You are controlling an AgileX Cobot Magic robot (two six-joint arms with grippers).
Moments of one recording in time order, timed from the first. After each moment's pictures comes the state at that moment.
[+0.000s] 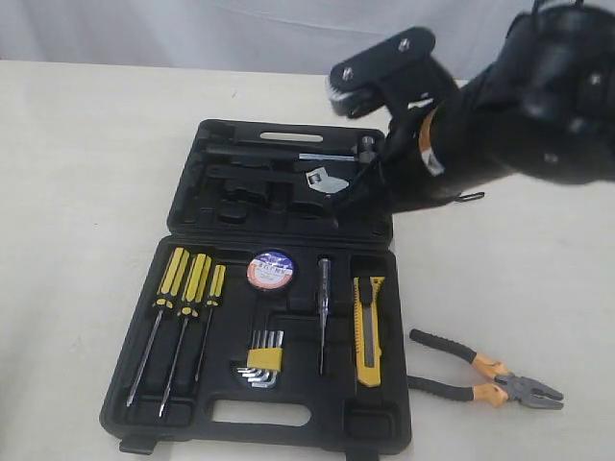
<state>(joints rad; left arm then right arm) -0.10 0.00 0.01 0.02 0.27 -0.18 0.62 1.49 -1.00 -0.52 0.68 0.53</state>
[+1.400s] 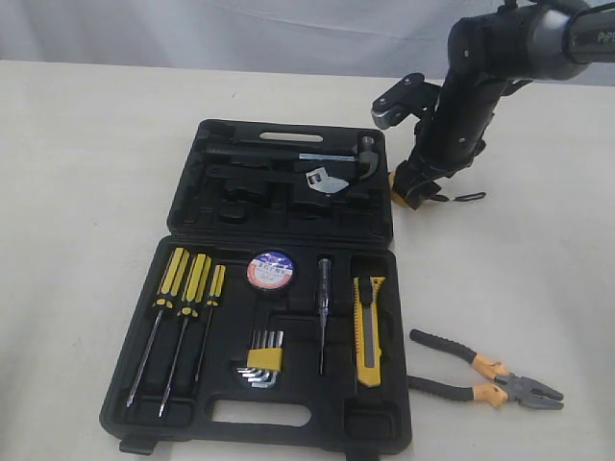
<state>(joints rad) -0.10 0.00 0.01 0.02 0.27 -0.18 0.16 2.18 -1.55 -0.08 0.83 -0.46</state>
